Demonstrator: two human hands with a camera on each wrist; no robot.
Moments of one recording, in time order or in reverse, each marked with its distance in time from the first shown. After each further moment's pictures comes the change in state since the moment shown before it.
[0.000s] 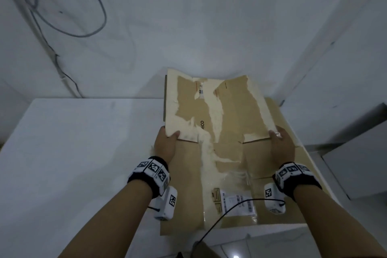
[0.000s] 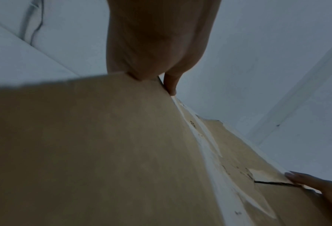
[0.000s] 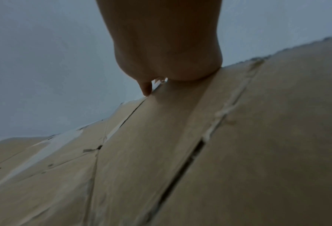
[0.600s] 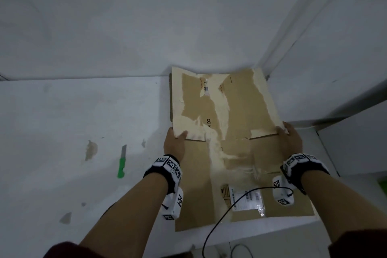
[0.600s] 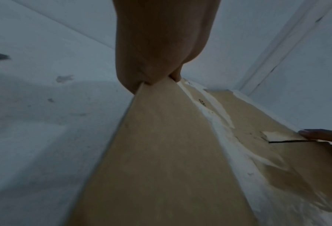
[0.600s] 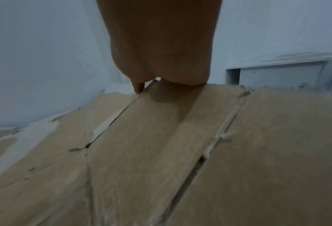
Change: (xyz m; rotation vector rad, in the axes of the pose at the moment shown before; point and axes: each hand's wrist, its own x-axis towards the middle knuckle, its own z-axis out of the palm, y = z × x) left_hand 0.010 -0.042 0.241 -0.005 0.011 -0.195; right_hand 0.166 0.168 -0.061 -0.124 -0.131 0.191
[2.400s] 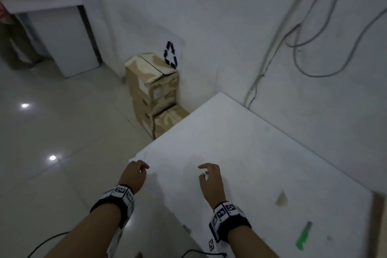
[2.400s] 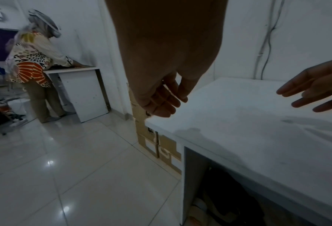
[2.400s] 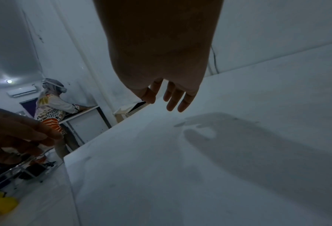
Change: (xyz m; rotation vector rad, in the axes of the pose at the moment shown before) left_hand -0.157 -0.188 -0.650 0.410 0.645 -0.242; right_hand -0.558 -0.296 0.442 -0.028 -0.957 -0.994
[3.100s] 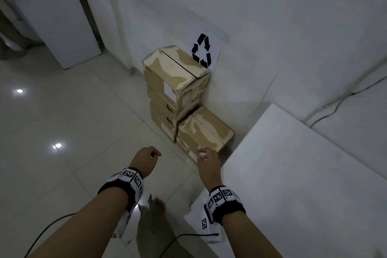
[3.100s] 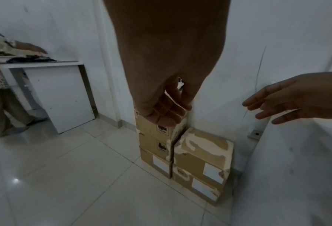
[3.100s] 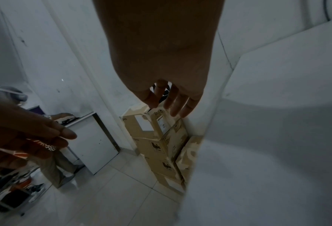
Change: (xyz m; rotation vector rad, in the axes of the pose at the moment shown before) left_hand 0.252 -0.079 -0.136 -0.026 -0.190 0.015; right_hand 0.214 -0.136 0.205 0.072 -0.009 0.149
